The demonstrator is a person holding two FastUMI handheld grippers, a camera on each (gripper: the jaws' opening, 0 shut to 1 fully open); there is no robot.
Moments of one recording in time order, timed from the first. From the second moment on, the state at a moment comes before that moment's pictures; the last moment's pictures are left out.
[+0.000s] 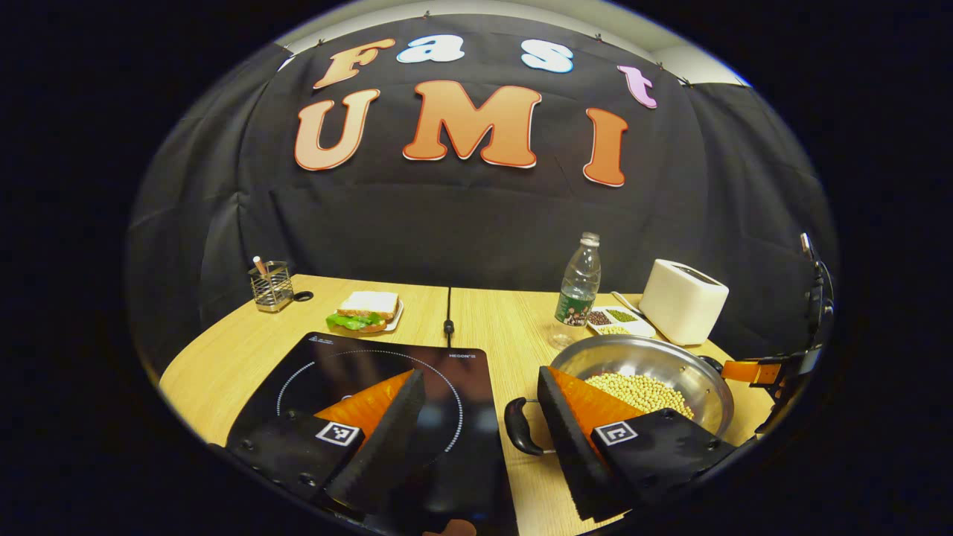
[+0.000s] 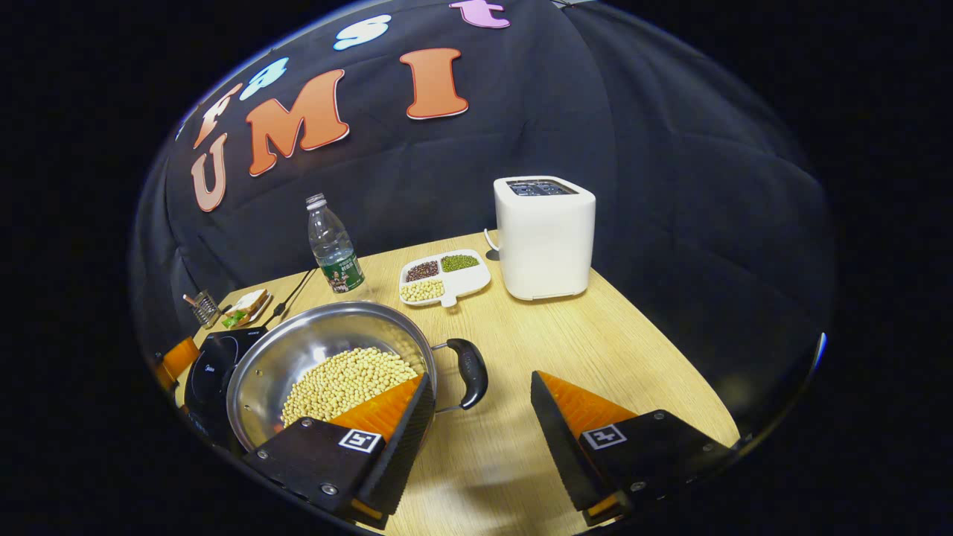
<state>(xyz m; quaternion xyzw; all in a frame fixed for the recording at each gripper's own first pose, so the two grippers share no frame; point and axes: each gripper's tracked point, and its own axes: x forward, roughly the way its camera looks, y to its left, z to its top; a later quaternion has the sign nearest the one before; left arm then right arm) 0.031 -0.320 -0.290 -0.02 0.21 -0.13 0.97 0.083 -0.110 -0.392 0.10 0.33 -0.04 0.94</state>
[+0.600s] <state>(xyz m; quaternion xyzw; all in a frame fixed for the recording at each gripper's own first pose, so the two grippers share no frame) 0.018 -0.377 -0.349 -0.01 0.30 -0.15 0.94 0.114 -0.091 -0.423 0.10 0.35 -0.02 0.93</state>
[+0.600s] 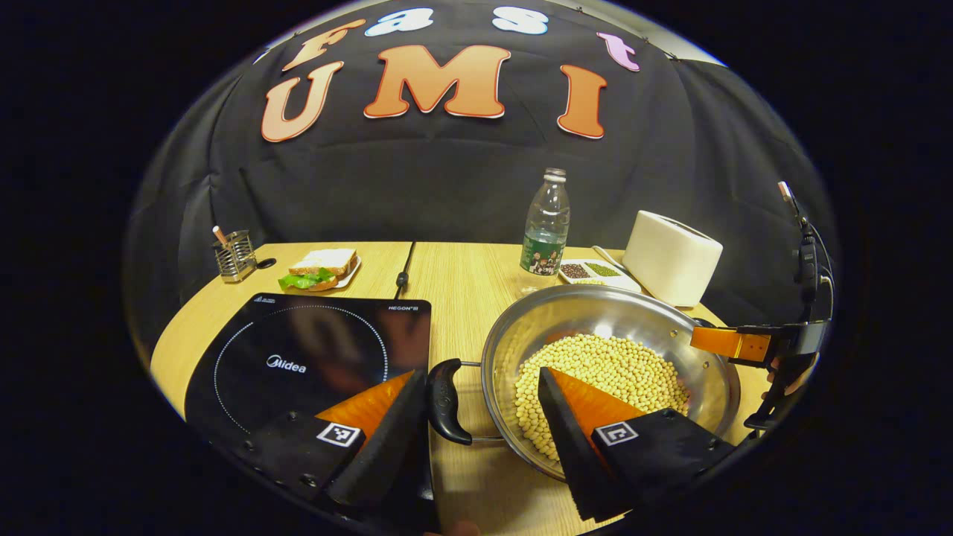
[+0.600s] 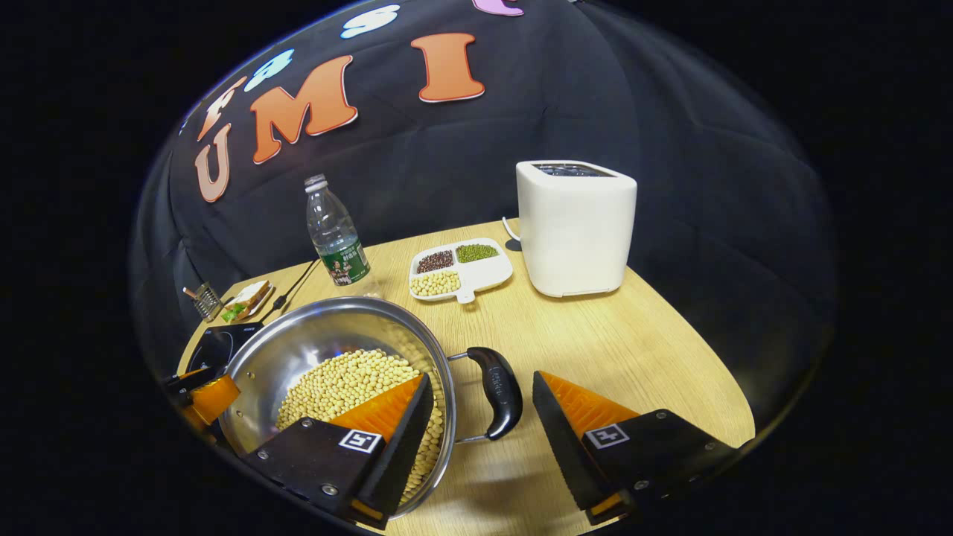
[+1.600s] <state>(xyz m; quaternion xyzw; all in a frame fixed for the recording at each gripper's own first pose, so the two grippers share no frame) 0.029 -0.390 -0.371 -0.02 0.35 -0.13 0.93 0.087 -0.112 -0.423 0.12 0.36 -0.04 0.92</state>
